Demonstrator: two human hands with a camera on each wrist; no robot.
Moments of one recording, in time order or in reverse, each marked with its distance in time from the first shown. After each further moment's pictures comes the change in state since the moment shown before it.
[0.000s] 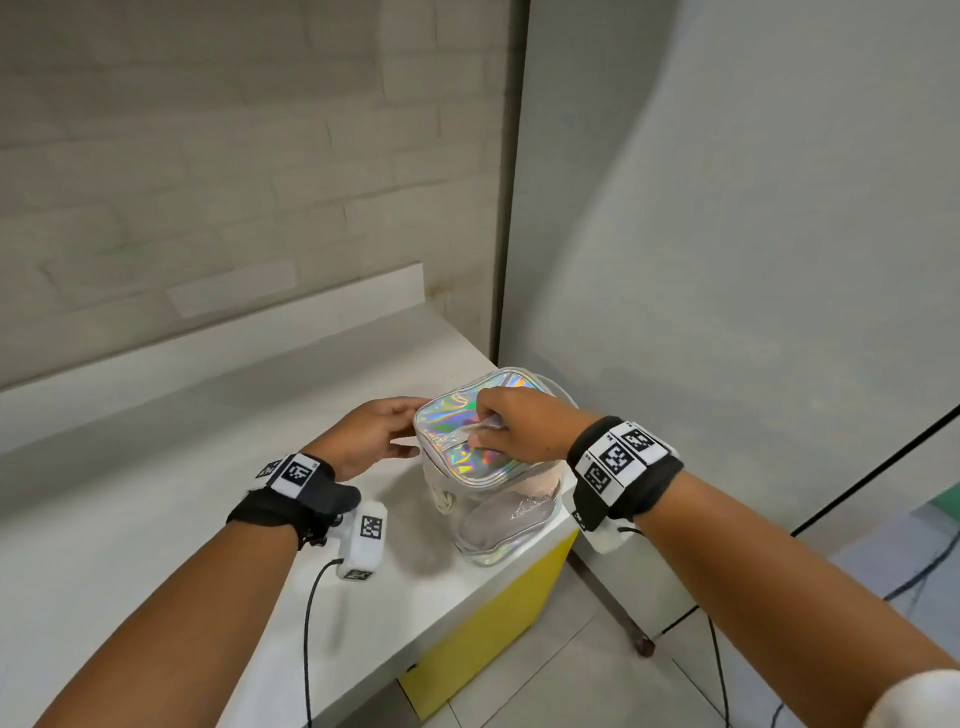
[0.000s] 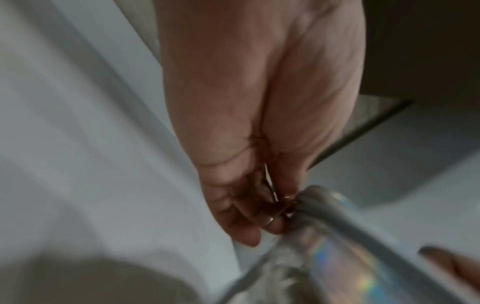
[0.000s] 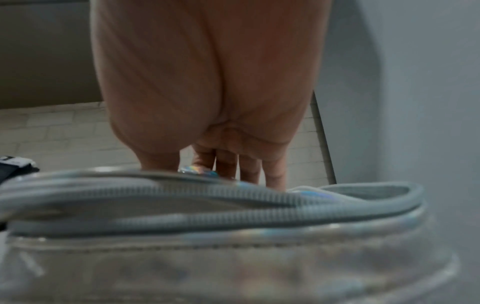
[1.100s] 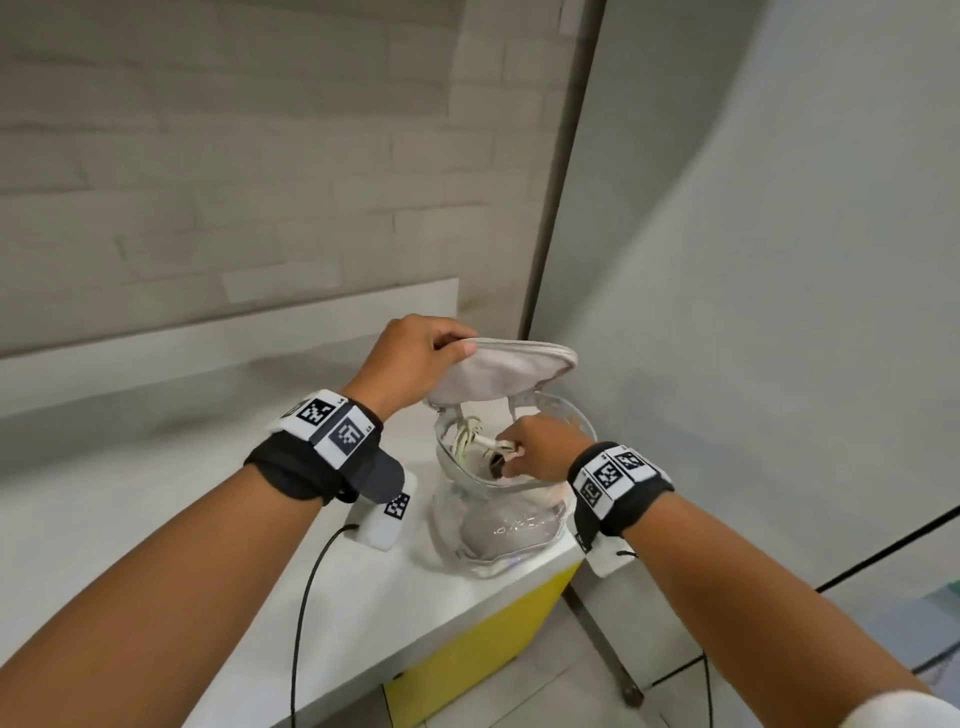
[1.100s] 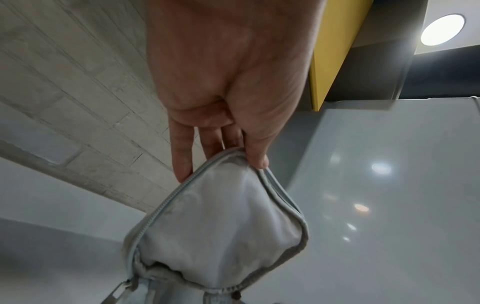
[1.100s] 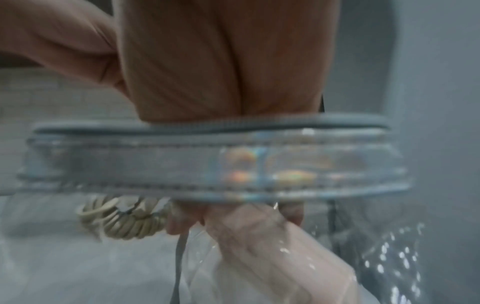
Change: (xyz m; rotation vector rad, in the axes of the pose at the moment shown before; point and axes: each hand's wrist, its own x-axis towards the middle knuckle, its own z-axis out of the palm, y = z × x) left_hand -0.027 0.100 0.021 0.643 0.466 0.463; right_hand 0.022 0.015 0.015 -0.147 -0.089 0.053
